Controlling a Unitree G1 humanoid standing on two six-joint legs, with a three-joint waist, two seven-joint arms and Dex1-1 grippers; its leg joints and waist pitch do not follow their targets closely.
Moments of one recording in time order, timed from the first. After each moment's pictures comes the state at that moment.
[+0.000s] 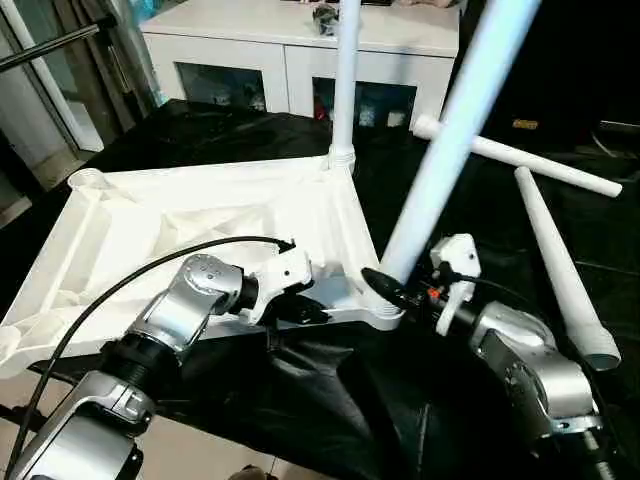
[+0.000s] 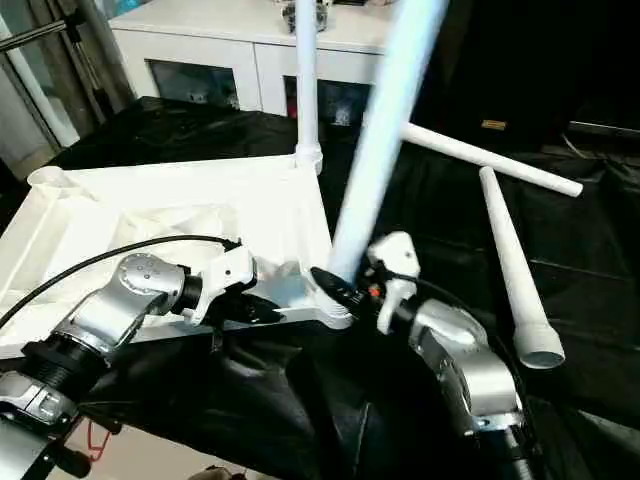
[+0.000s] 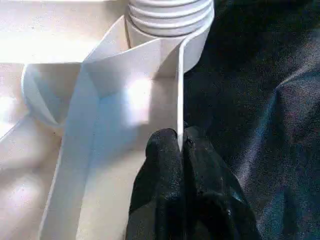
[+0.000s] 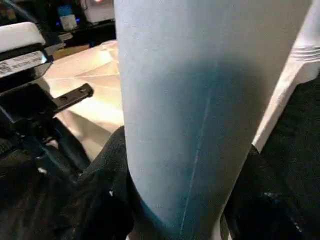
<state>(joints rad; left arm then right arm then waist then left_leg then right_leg) -0.59 0.40 -0.41 0.49 -0.03 0.19 -1.15 -0.20 -0.27 0.06 0.13 0.33 0.20 0.71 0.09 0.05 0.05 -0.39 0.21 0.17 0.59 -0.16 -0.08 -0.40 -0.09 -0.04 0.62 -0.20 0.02</state>
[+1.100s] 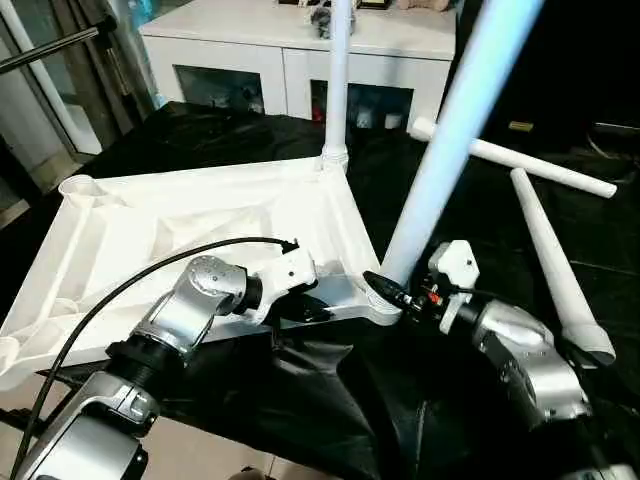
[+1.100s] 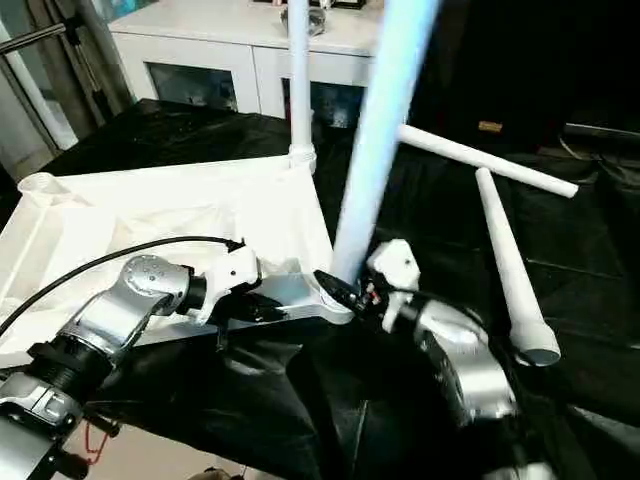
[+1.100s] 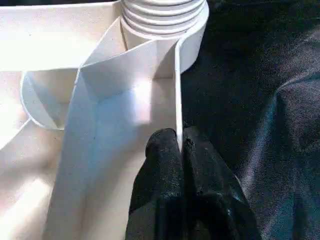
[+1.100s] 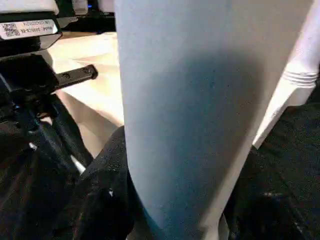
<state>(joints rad) -0.59 0.39 -0.41 0.50 -0.01 0.18 -1.13 -0.30 -0.30 0.11 0.34 0.24 -0.01 0.83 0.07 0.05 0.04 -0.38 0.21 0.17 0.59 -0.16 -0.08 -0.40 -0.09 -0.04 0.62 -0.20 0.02</state>
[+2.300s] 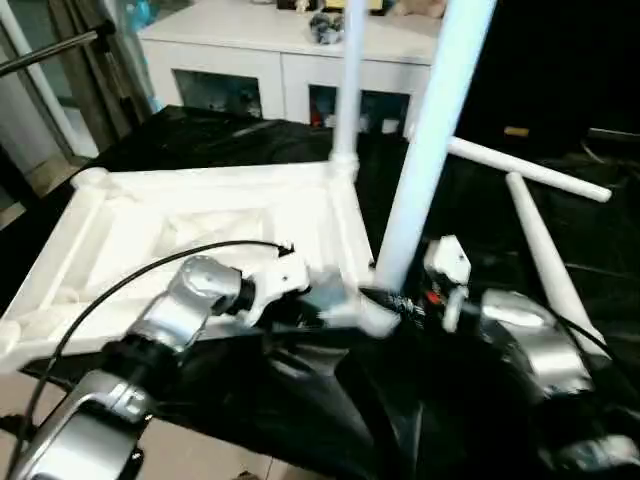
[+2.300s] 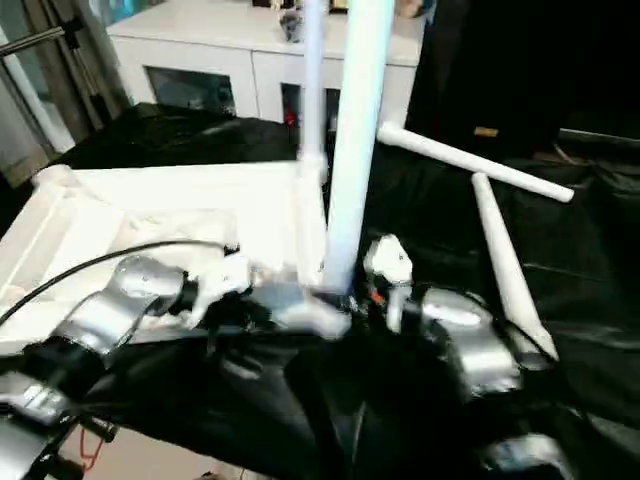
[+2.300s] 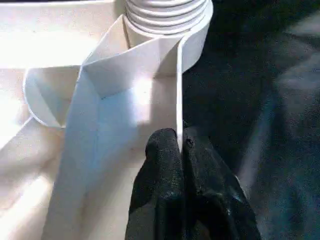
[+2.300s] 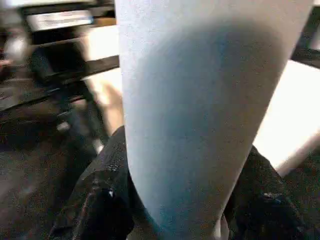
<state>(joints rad) -0.62 0.35 -0.39 0.57 0.03 0.16 -1.08 -0.40 -0.30 0.12 0.50 0.22 -0.01 0.88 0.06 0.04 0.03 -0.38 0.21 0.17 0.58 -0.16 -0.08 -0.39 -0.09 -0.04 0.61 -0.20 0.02</state>
